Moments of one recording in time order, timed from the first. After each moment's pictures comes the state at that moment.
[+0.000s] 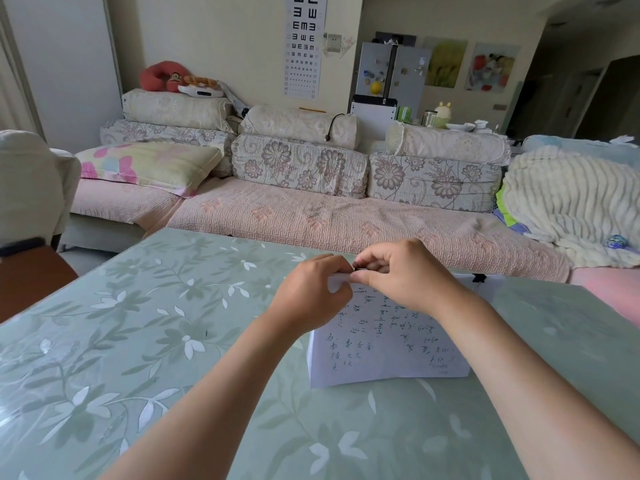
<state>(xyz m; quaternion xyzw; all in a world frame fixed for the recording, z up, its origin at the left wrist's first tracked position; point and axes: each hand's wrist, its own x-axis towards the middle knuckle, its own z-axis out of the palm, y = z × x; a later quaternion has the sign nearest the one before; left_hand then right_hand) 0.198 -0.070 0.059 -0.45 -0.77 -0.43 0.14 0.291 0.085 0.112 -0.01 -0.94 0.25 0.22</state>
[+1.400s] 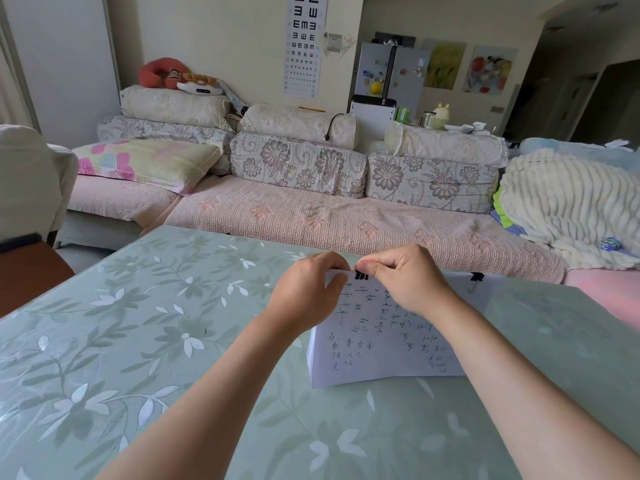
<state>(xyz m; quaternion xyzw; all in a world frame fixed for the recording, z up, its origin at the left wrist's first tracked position) 0.196 -0.074 0.058 -0.41 -0.79 -0.42 0.13 0.280 0.095 0.091 -0.04 -0.90 0.34 0.27</state>
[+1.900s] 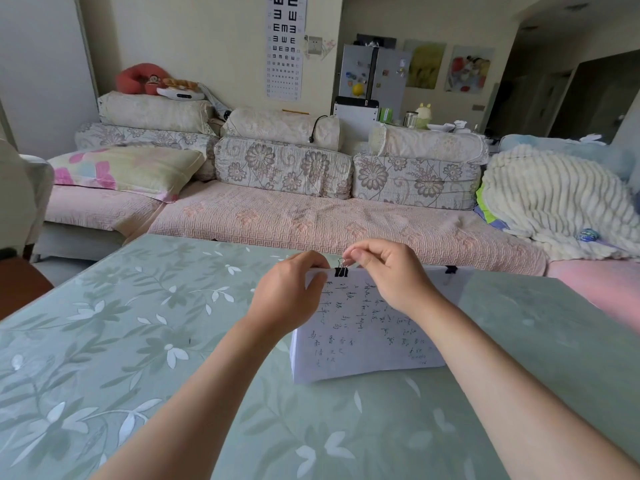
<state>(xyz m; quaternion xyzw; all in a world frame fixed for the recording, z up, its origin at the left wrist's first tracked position) 0.195 -0.072 0.061 -0.40 -0.81 -0.40 0.16 0.286 0.098 0.093 -0.01 -0.88 0.37 0.30</state>
